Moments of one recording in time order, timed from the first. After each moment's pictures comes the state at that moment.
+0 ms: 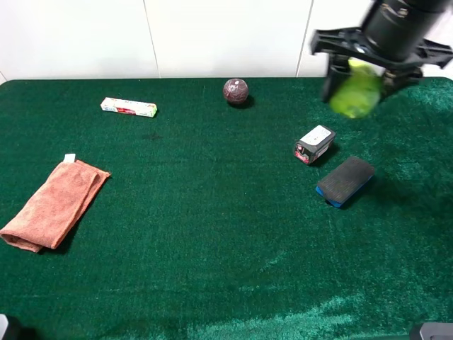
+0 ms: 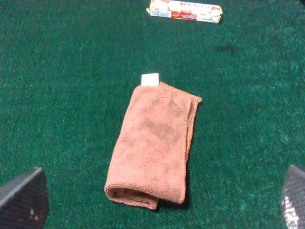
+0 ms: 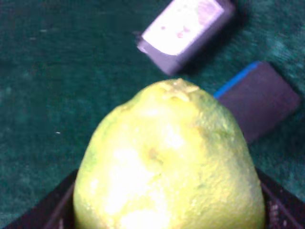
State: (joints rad) left arm 0.00 -0.01 -0.50 -0.01 1.06 0.04; right arm 0.41 1.60 -1.28 0.07 1.10 0.31
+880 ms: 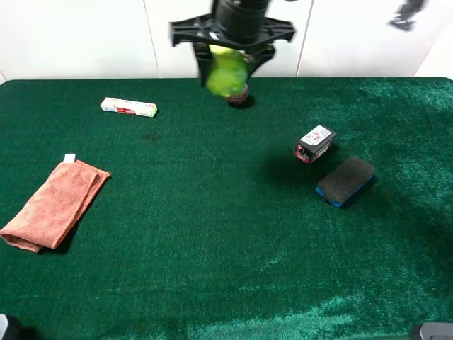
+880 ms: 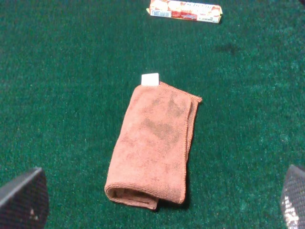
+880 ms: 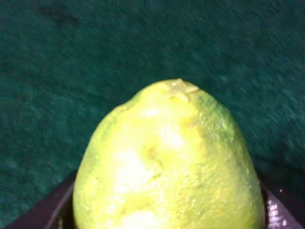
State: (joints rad) left arm 0.00 -0.01 -0.50 -0.01 1.06 0.04; right arm 0.73 2.03 -1.84 0.07 1.14 0.30
